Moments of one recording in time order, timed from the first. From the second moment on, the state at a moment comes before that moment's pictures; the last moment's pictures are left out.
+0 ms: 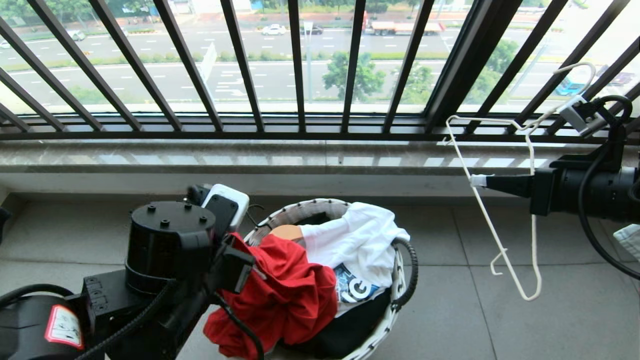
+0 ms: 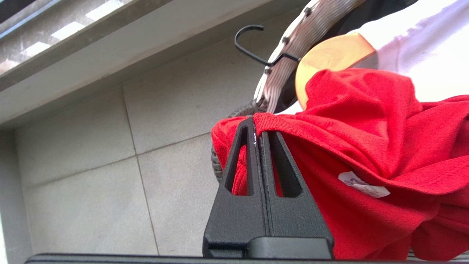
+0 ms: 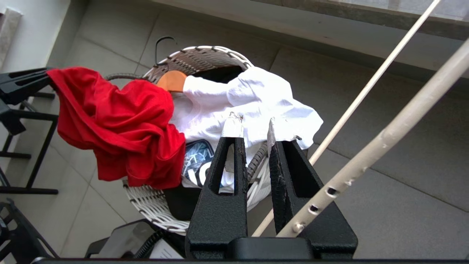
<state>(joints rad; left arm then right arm) -0.77 1.52 -0.64 -0.56 0.70 0.17 0.05 1.43 -0.95 -0.21 0.60 0.04</state>
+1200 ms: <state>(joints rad) -0.80 1.39 -0.70 -0.19 0.16 0.15 0.01 1.44 -0.96 -0.21 0.60 0.04</state>
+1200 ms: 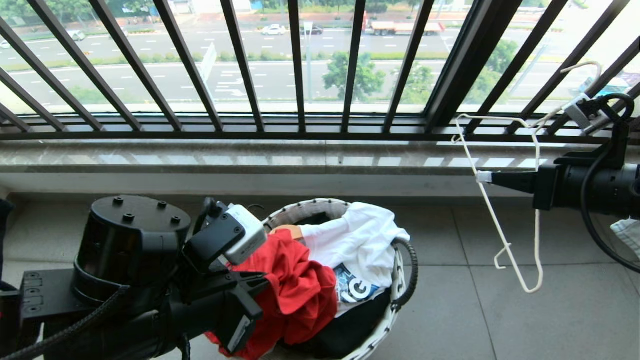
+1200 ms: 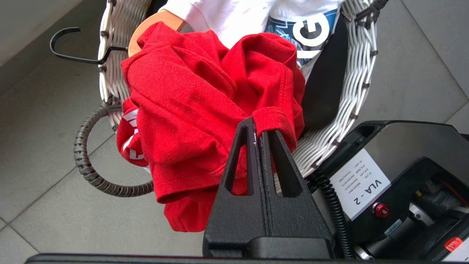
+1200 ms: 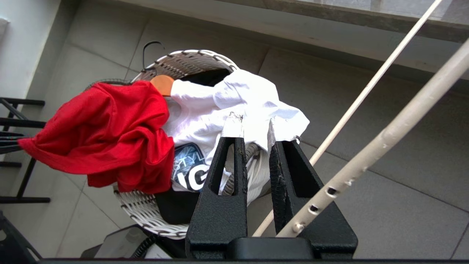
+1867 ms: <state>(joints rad) -0.81 1.43 -0.71 -0.18 0.17 0.18 0.01 1.45 -0.96 -0.21 0.60 0.04</state>
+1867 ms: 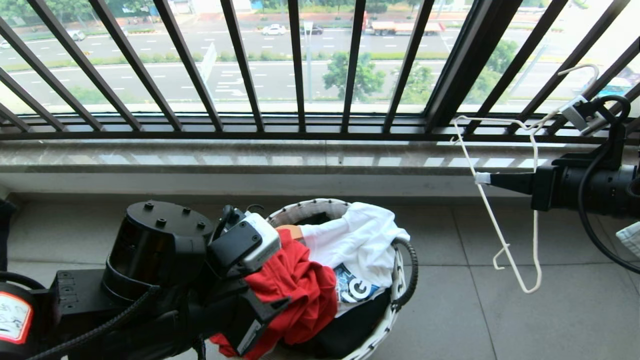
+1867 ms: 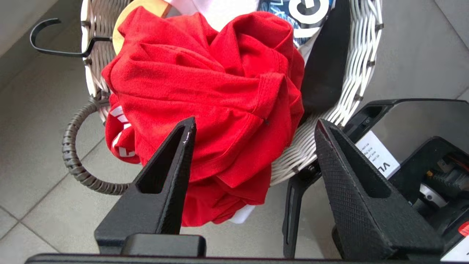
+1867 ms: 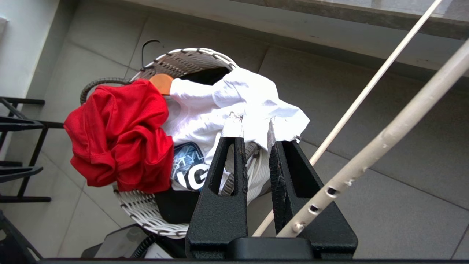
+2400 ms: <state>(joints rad) -0.91 1.47 -0.70 -0.08 0.41 0.26 0.01 1.45 -0.96 -0.21 0.60 0.04</state>
